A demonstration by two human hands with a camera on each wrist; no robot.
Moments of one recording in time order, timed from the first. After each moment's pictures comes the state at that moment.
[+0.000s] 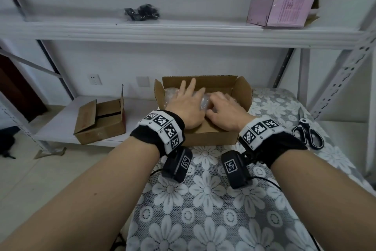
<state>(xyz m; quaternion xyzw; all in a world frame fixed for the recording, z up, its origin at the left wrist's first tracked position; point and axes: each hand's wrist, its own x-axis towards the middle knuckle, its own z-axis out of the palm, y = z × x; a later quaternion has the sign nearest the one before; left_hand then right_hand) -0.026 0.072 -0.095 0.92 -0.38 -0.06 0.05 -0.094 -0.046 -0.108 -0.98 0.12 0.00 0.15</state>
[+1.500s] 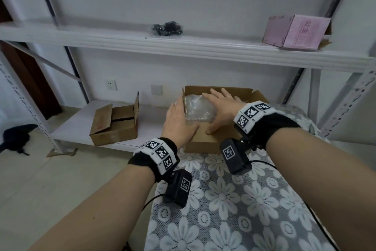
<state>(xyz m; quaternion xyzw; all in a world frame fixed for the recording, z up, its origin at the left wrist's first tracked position) -0.007 0.138 -0.136 0.86 -0.26 0.03 0.44 -0.054 -0.007 -0.066 -0.99 0.10 0.10 0.03</state>
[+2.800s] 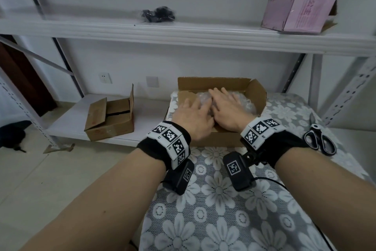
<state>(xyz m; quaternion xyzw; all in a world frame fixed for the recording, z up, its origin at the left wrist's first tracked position) -0.030 0.101 -0.115 0.92 -0.40 -0.06 0.04 -0.074 -0.021 -0.108 -0.98 0.12 -0.02 0.14</state>
